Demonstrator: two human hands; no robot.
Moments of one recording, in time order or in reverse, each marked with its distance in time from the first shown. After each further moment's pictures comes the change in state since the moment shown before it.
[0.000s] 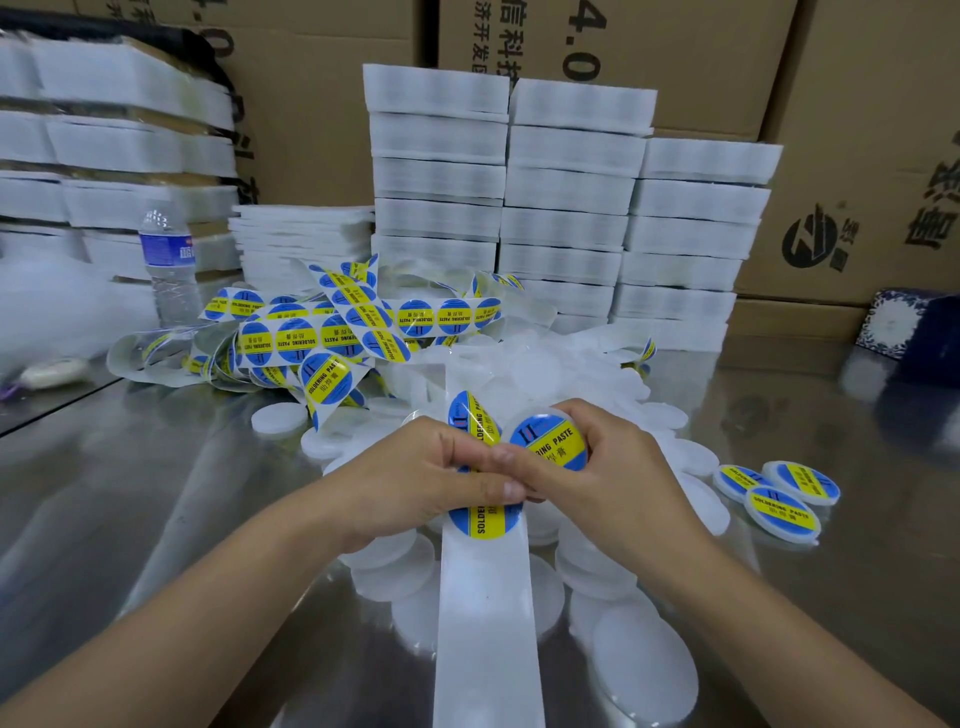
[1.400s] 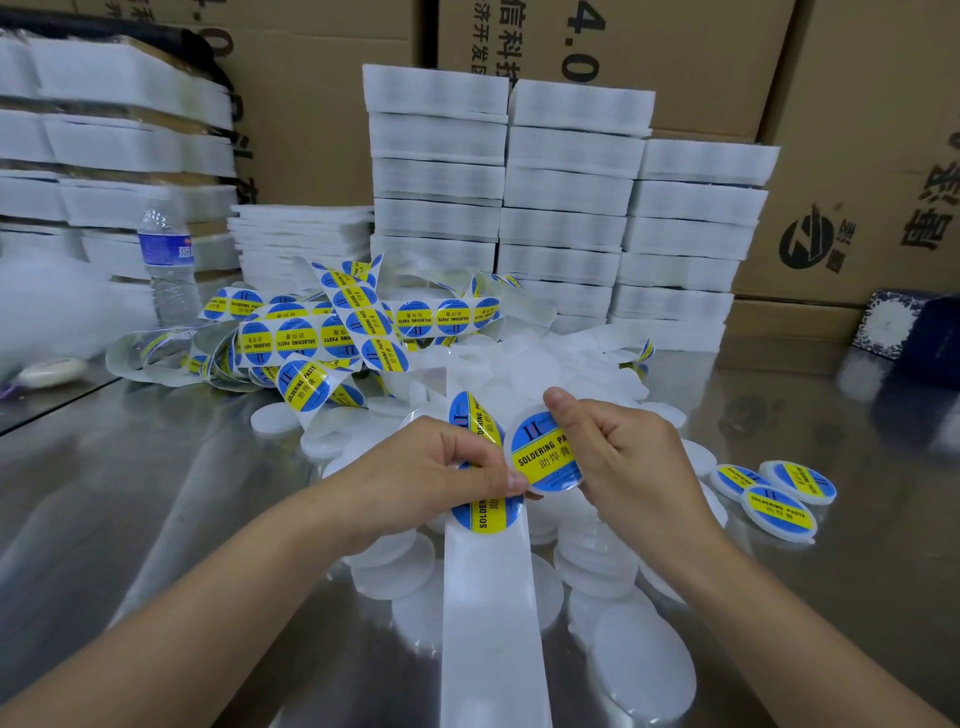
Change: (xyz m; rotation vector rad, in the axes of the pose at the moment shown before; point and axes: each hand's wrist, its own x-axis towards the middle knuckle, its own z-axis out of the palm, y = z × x) left_hand 0.003 -0.002 0.002 0.097 0.072 0.001; right_hand 0.004 0.001 -0.006 0.034 0.114 -0.037
